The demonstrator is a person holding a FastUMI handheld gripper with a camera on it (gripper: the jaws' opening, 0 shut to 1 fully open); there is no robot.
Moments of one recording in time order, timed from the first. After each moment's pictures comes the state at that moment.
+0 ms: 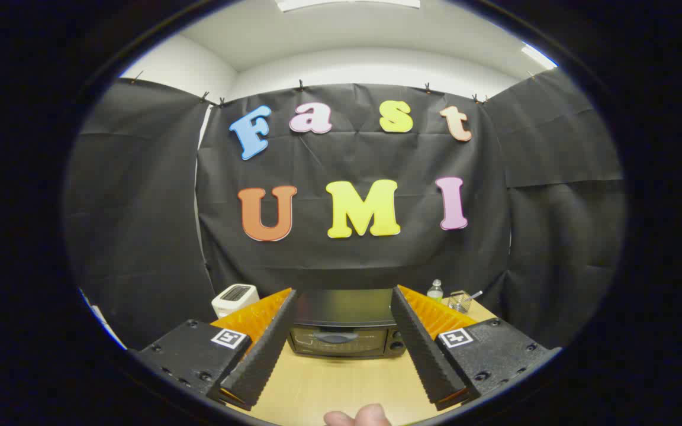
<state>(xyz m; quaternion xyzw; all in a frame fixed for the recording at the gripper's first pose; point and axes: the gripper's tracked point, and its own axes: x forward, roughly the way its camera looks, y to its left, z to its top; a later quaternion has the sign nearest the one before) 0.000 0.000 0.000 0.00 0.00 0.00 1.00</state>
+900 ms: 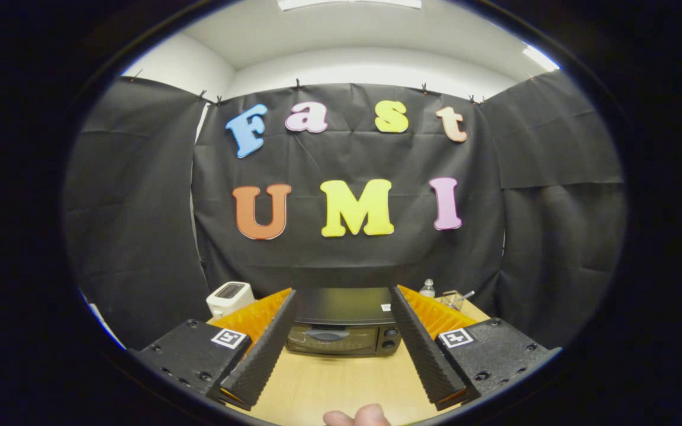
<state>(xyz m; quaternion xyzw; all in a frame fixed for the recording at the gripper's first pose) -0.004 -0.008 -0.003 0.00 0.01 -0.01 1.00</state>
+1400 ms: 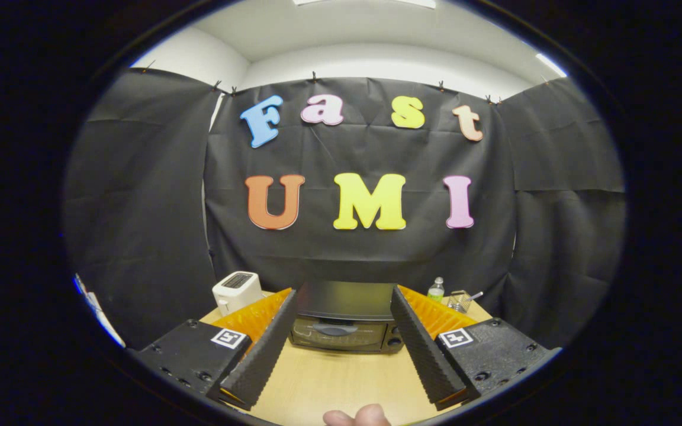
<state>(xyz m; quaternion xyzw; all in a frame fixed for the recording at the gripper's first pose) 0.005 0.003 -0.018 -0.03 0.03 0.01 1.00</state>
